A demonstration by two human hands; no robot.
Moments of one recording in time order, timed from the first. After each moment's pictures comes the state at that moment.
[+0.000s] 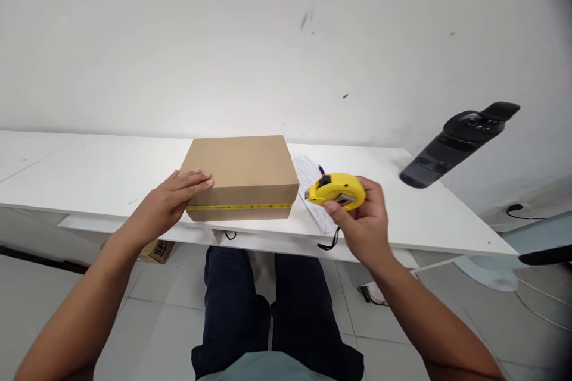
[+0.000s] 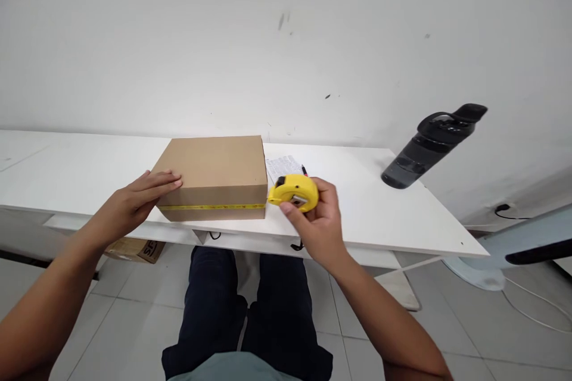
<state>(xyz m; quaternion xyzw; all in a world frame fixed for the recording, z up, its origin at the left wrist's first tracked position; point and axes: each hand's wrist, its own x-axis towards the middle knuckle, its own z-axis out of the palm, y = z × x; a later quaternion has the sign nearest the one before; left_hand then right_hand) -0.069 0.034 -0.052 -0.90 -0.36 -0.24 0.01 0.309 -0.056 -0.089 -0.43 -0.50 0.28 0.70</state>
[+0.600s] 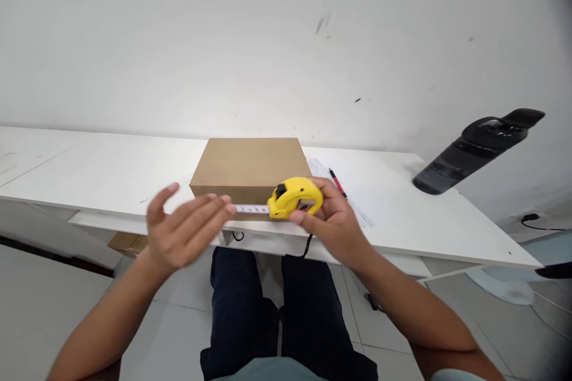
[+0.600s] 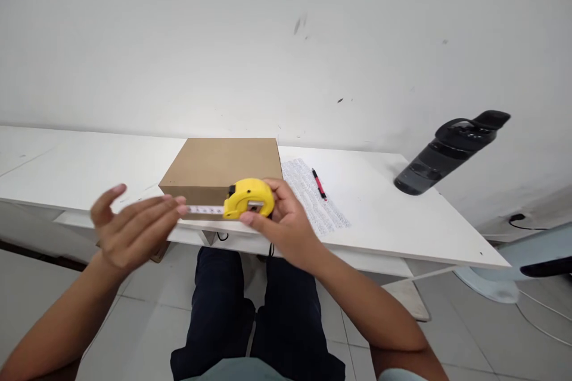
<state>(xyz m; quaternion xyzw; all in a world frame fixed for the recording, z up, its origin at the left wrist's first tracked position) -0.032 -0.018 -0.039 -0.80 -0.16 -0.38 0.44 0.251 -0.049 -0.063 -0.34 -0.55 0.49 0.59</state>
